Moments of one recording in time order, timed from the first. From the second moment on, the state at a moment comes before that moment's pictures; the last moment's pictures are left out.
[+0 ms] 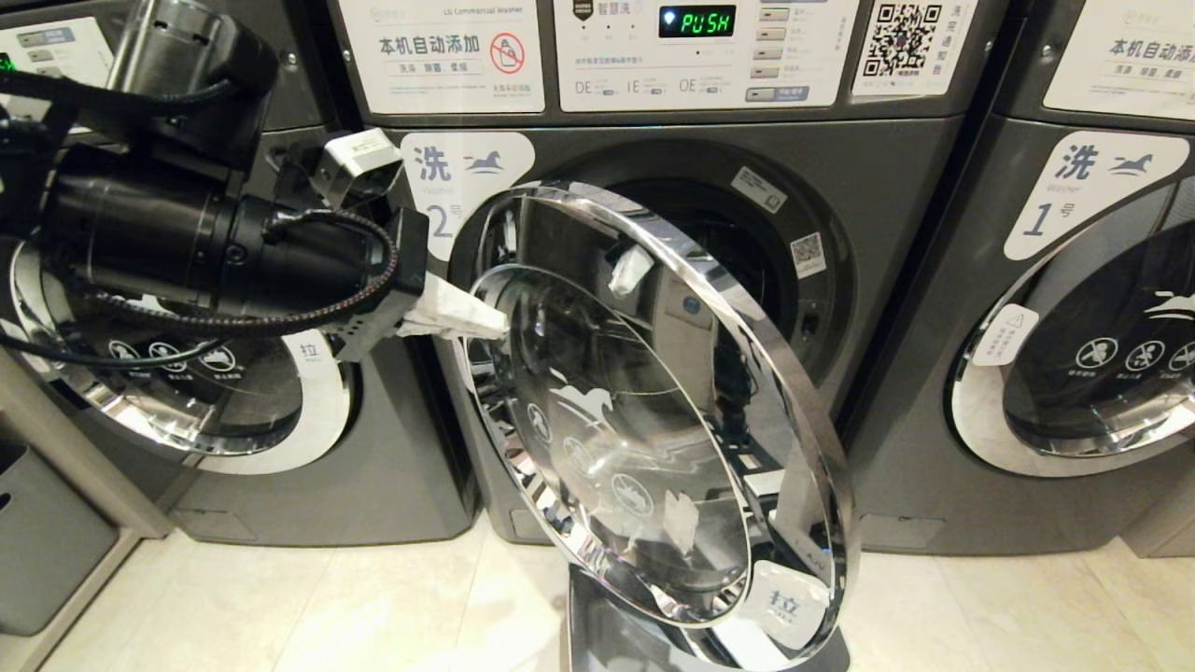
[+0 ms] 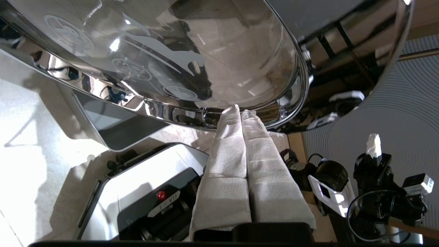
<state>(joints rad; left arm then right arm) -0.41 1.65 -1.63 0.57 -0.52 -0.41 0.00 0.00 0.00 -0.31 0.03 -0.02</state>
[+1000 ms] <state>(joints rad) -0.48 1.73 -1.69 0.51 -0.44 -0.41 0.01 0.53 -0.63 -0.05 0.26 0.07</state>
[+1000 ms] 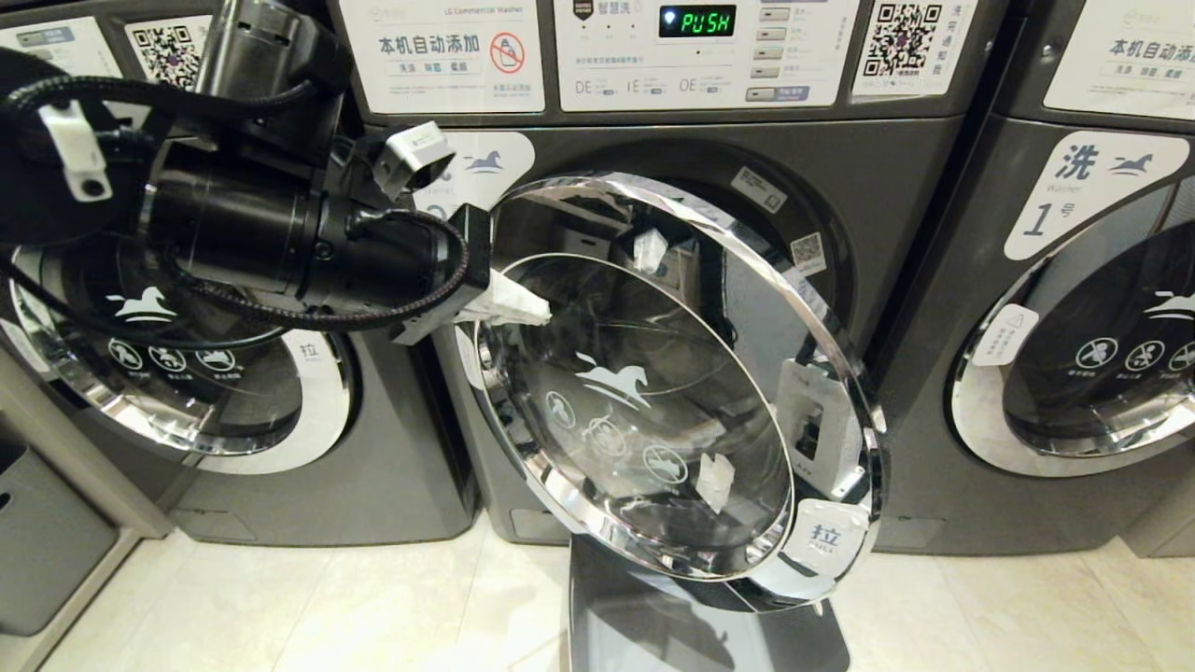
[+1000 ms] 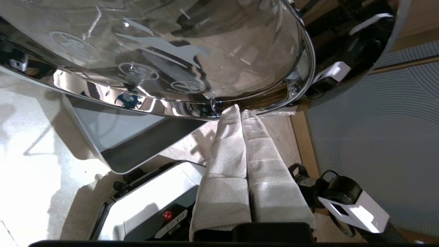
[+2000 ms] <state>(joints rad) -0.55 2.02 -1.93 0.31 -0.28 -0.41 0.29 0.98 -0.72 0.23 0.69 0.13</state>
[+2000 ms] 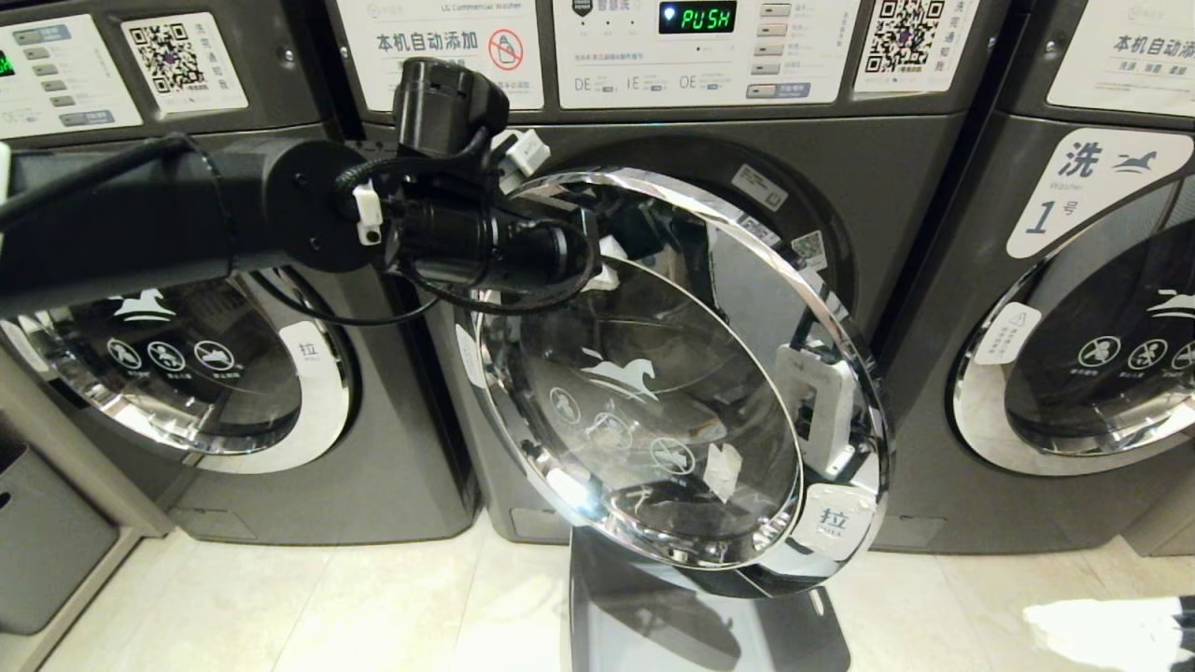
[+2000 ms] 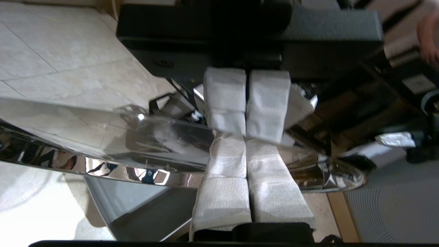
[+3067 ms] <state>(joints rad) -0.56 1.86 -1.89 0.50 -0.19 -0.47 0.29 1.43 -0.60 -0.32 0.33 0.13</state>
